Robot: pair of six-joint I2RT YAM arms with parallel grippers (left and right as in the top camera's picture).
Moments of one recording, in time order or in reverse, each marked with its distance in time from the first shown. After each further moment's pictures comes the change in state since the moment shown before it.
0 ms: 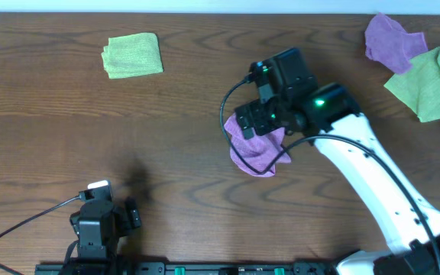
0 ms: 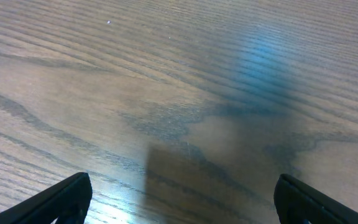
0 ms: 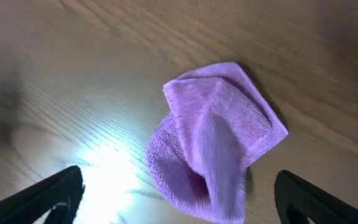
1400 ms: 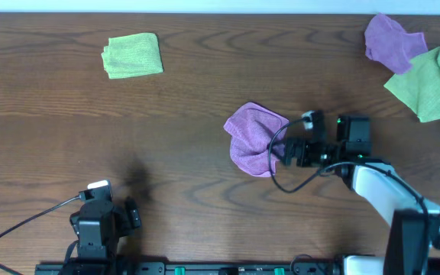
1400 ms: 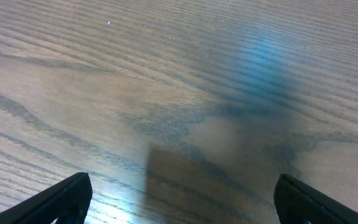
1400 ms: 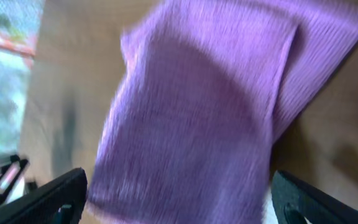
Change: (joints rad) left arm 0.000 -0.001 0.001 -0.001 0.000 0.000; right arm -0.526 -0.059 -0.874 0.933 -0.758 0.116
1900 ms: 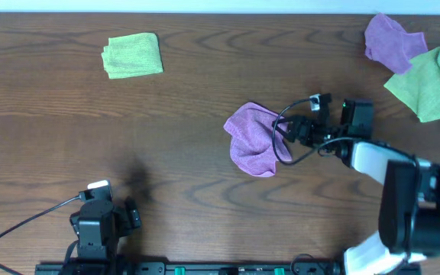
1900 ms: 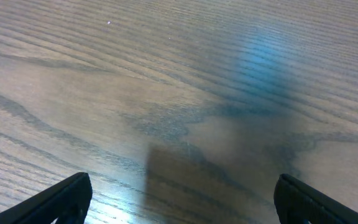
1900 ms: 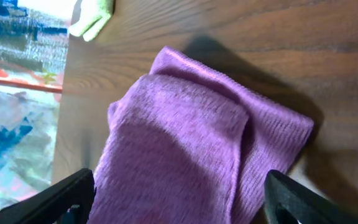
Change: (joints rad) left arm 0.000 0.000 0.000 0.000 0.000 0.000; right arm -0.047 0.271 0.146 0.164 -0.098 0.132
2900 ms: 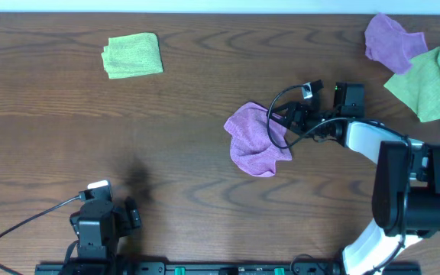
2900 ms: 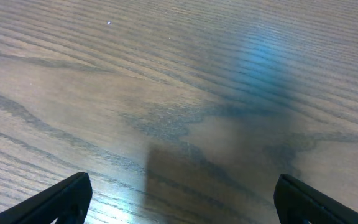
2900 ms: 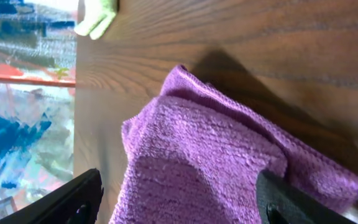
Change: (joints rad) left arm 0.000 0.000 0.000 0.000 0.000 0.000; right arm 0.036 0.095 0.183 -0.192 -0.027 0.023
